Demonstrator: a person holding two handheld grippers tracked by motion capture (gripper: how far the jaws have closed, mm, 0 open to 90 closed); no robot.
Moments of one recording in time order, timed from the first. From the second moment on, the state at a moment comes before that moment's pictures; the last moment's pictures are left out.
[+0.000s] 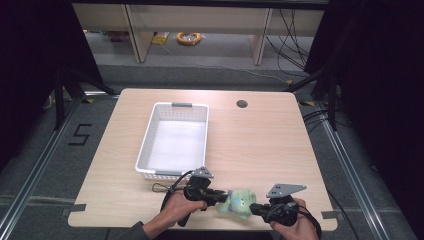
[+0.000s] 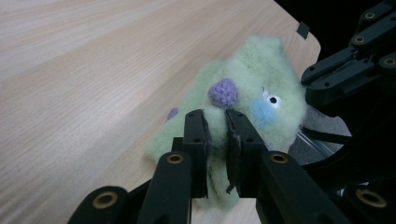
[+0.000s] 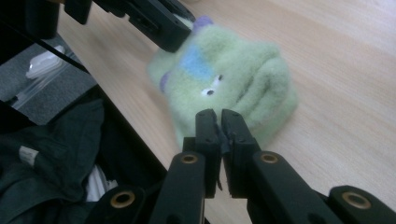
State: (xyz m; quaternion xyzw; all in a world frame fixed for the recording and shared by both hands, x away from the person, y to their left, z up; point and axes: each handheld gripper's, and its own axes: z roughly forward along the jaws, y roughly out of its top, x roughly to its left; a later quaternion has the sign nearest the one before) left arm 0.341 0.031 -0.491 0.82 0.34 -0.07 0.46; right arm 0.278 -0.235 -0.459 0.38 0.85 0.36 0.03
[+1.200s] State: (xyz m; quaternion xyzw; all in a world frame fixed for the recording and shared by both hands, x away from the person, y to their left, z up) left arm 0.328 0.029 -0.512 0.79 0.42 -0.09 0.43; right arm 0.322 -0.241 -0.495 0.47 0.81 0.36 -0.01
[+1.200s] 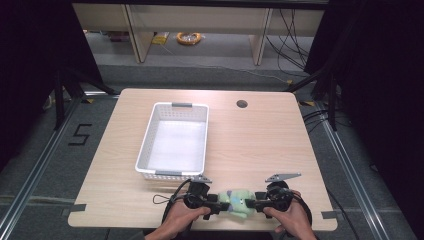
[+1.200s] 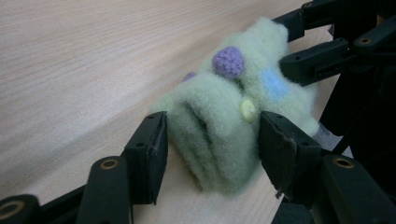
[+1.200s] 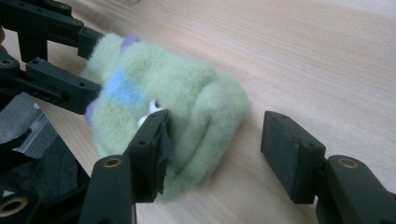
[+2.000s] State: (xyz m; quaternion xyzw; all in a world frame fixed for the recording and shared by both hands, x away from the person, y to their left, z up) left arm 0.323 0.029 -0.518 0.79 0.41 -0.09 0.44; right arm 0.320 -0.237 -0.503 0.46 0.79 0.40 -0.09
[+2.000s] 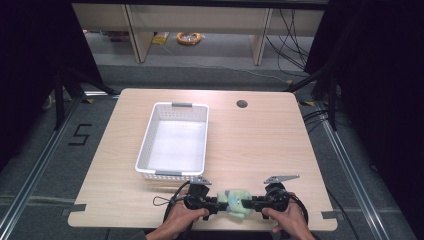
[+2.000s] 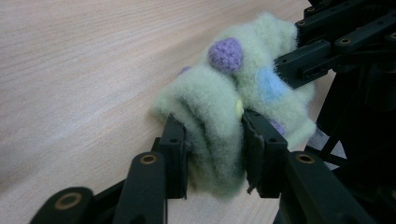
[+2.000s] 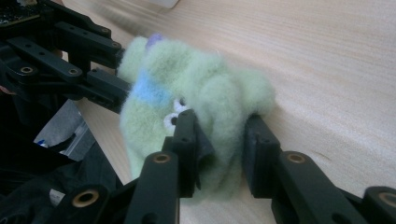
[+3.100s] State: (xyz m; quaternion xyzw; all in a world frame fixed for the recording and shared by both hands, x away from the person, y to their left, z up) left arm 0.318 0.044 -0.486 0.78 0.37 -0.09 0.49; right arm 0.313 -0.237 -0.463 0.40 0.80 0.45 -0.04
